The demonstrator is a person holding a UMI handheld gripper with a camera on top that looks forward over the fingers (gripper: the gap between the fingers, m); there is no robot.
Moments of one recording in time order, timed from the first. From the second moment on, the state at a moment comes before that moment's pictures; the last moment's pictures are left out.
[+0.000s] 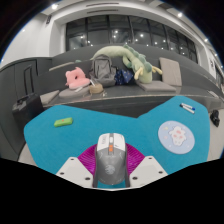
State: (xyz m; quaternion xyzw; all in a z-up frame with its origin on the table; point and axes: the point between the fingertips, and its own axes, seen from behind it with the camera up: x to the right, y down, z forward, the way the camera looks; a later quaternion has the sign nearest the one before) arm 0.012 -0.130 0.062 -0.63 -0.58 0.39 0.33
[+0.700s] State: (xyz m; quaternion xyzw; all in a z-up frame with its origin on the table) arm -0.064 0.163 -0.024 -0.72 -0.53 0.30 0.34
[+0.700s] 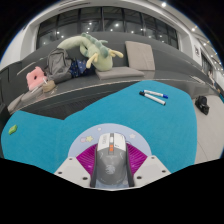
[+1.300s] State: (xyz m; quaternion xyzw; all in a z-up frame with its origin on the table) arm 0.135 0.068 0.111 -0.64 -0.56 0.35 0.39
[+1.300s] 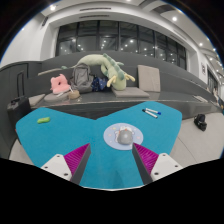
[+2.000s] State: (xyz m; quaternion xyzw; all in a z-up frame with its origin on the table) arm 0.272 0.001 0.072 -0.63 -0.59 0.34 0.37
